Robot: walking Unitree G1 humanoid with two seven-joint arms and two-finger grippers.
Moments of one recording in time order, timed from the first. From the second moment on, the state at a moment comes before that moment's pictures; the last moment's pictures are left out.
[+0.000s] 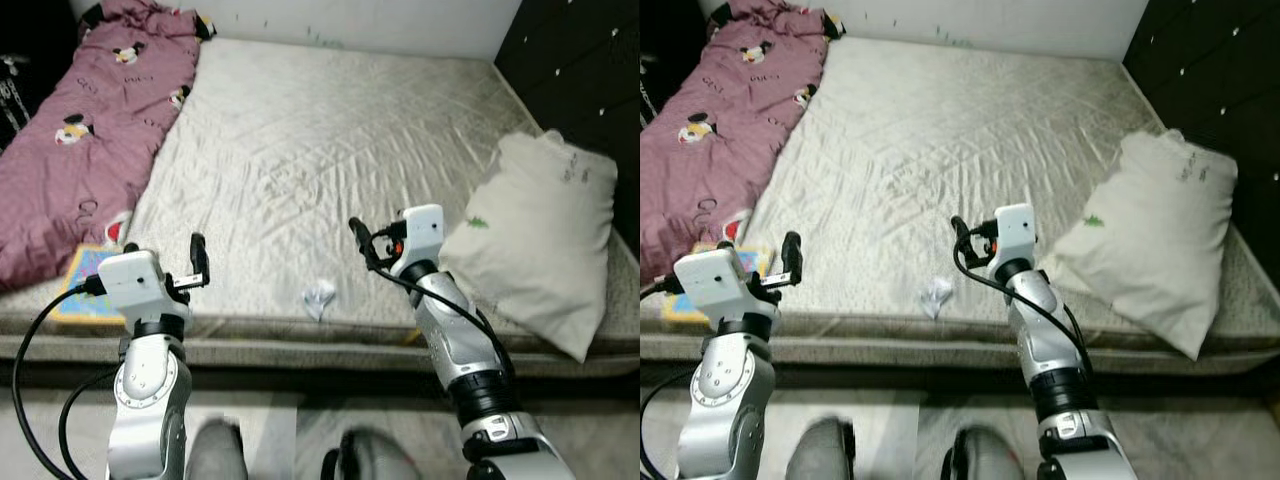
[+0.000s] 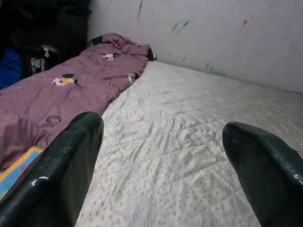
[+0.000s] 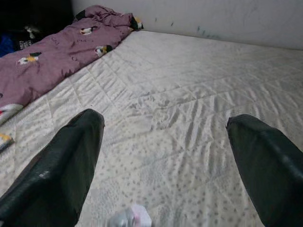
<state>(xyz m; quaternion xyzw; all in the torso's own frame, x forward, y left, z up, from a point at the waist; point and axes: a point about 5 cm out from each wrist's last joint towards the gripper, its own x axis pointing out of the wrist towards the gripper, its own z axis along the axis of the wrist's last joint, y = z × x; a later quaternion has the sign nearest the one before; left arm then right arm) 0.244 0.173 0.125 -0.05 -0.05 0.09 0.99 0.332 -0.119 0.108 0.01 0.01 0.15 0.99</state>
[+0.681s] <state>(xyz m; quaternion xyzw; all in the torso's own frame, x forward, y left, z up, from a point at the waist) 0.240 0.185 0.116 -0.05 -0.03 0.13 0.99 0.329 -0.108 0.094 0.02 0.05 0.19 0.98</state>
